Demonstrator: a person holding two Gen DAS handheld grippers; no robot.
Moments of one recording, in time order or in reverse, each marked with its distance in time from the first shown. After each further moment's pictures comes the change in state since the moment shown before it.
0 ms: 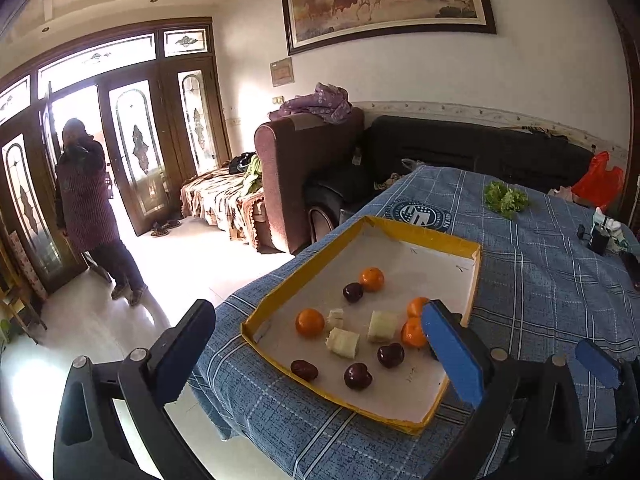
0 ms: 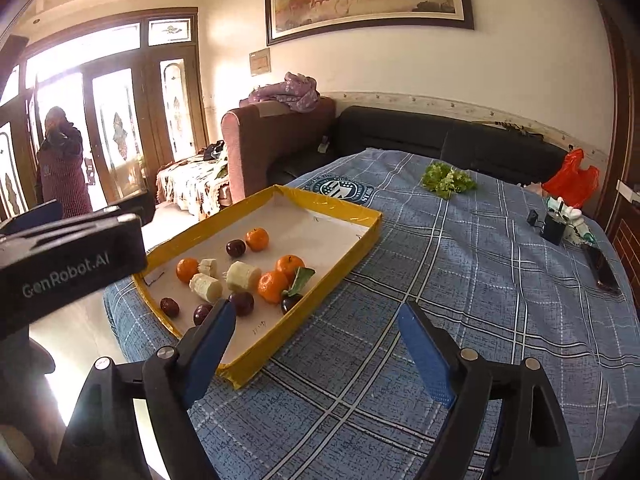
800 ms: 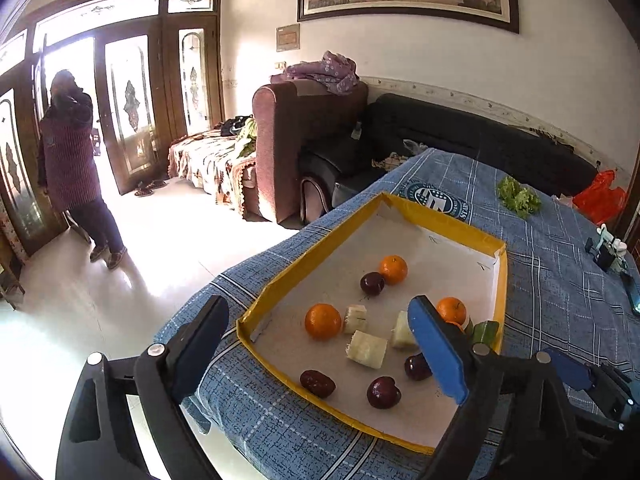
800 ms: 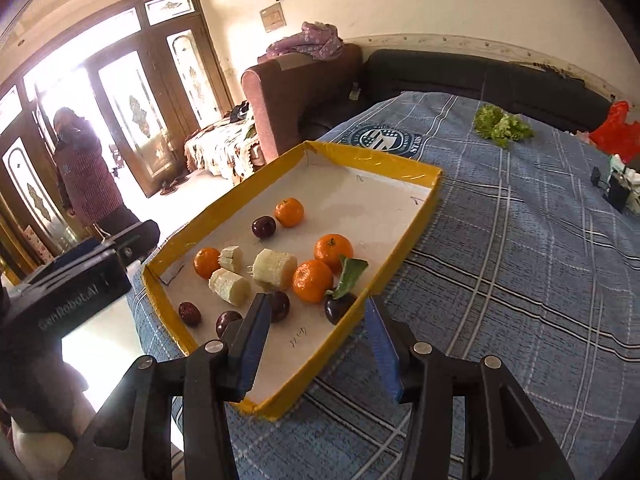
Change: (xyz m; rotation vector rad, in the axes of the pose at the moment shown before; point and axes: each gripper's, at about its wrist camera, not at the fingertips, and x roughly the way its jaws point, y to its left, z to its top) left arm 0.053 0.042 0.005 -0.103 0.088 -0.047; right arm 0.073 0.008 0.023 0.076 0.191 0.166
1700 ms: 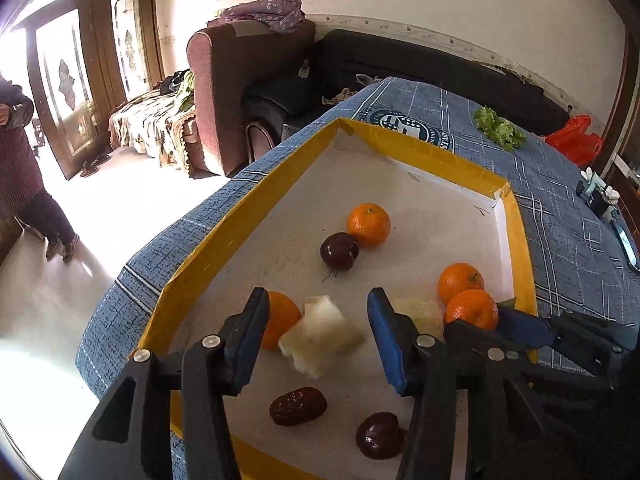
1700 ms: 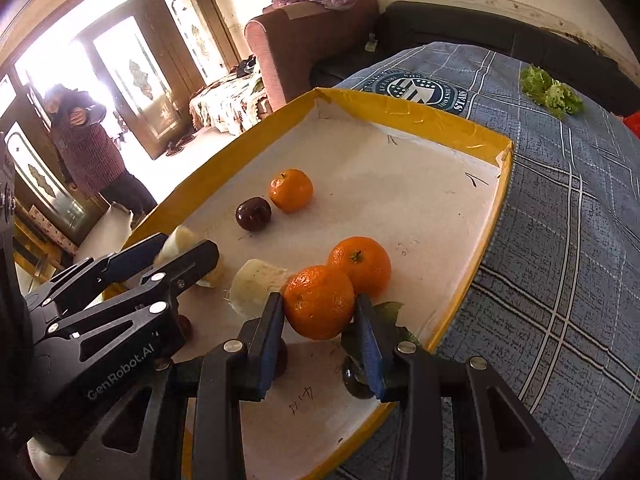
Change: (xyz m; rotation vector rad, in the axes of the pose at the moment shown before) left arm 0.122 -0.024 -0.007 0.104 0.241 -0.182; right arm 0.103 0.005 0.028 -0.011 0.192 0.062
